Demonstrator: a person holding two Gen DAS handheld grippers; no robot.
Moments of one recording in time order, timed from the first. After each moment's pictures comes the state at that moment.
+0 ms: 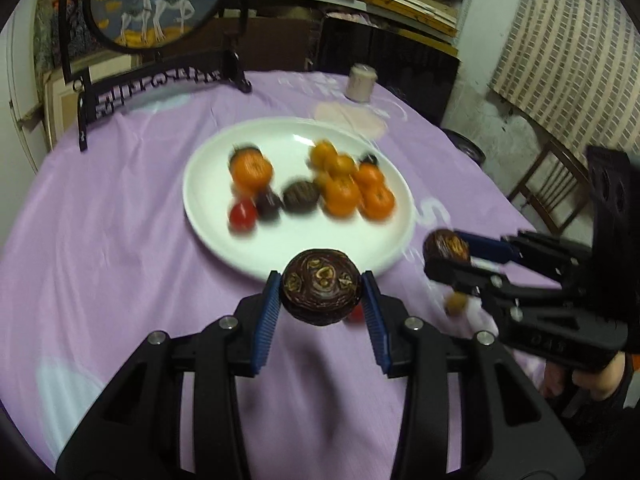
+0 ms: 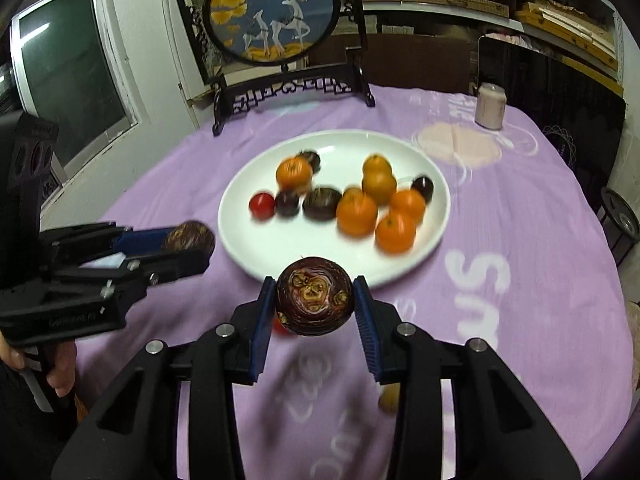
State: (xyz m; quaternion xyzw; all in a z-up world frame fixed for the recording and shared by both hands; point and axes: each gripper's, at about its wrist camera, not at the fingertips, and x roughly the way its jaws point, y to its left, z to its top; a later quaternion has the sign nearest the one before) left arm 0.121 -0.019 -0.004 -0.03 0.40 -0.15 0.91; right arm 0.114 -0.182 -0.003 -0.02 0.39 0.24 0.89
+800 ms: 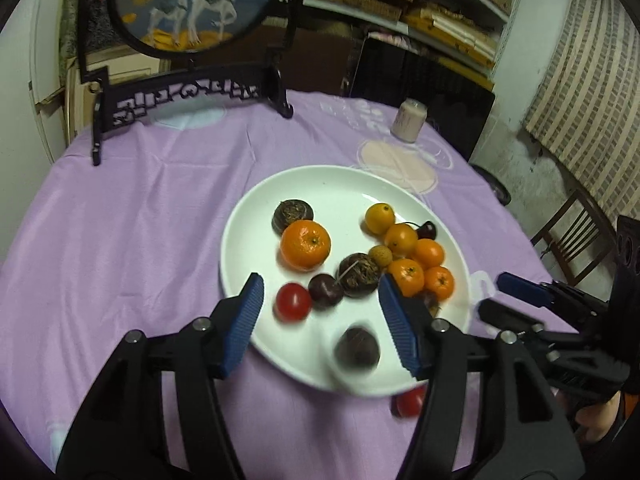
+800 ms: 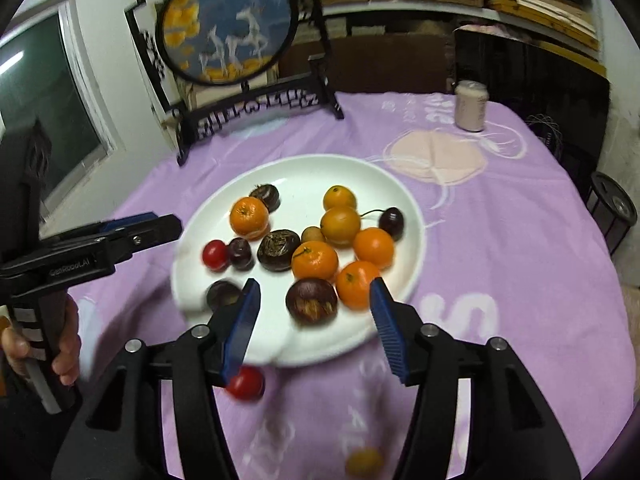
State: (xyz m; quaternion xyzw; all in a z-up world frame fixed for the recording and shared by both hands) left arm 0.179 0.014 0.003 -0.08 0.38 -0.10 0.92; right arm 0.154 -0.204 0.001 0.02 0.38 0.20 0.90
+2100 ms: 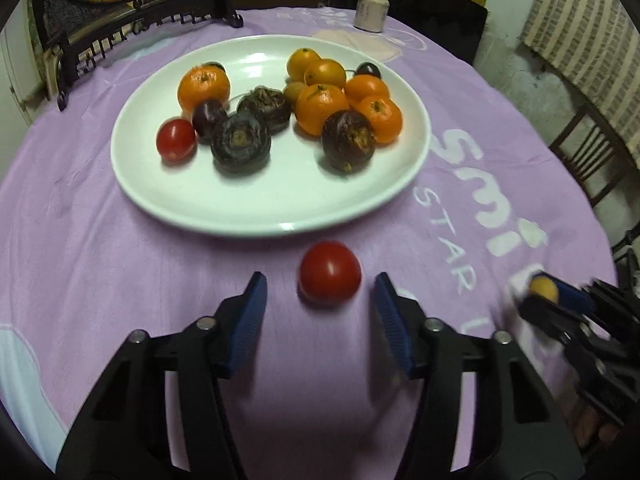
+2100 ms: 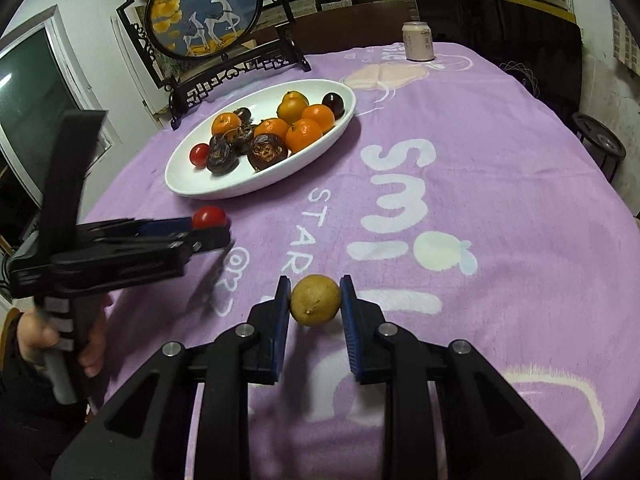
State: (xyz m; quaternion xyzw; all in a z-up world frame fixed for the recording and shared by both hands) left arm 0.137 -0.087 -0.079 0.01 0.48 -0.09 0.87; right arm 0.064 -0.269 -0.059 0.06 0.42 0.19 0.88
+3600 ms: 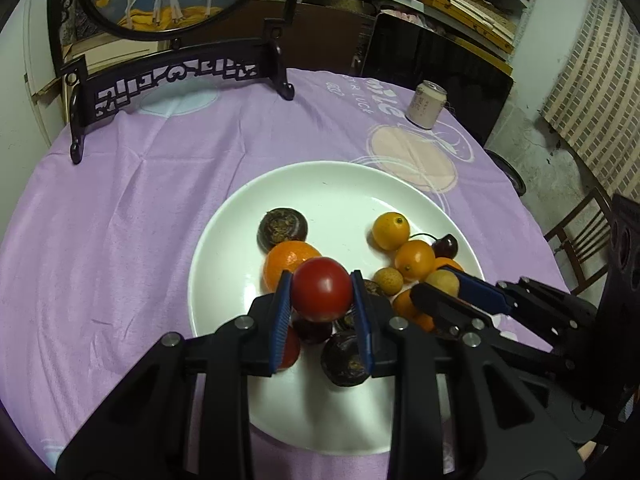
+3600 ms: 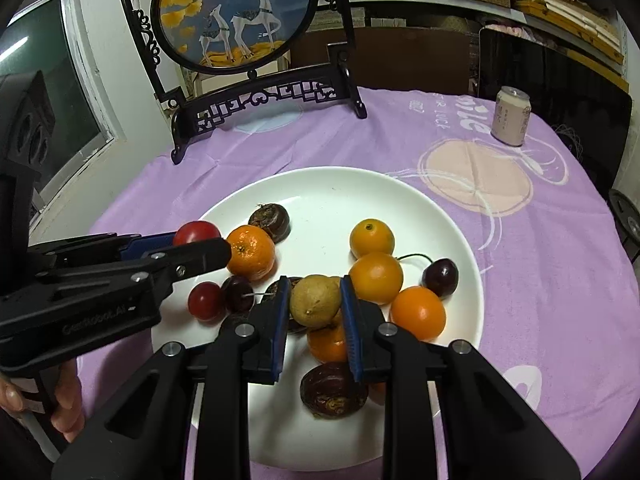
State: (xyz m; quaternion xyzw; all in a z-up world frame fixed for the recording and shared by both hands) left arm 0.247 -0.012 -0.013 -0.07 0.43 -0.09 0.90; right arm 0.231 -0.149 -0.019 -0.01 0.39 0.22 0.89
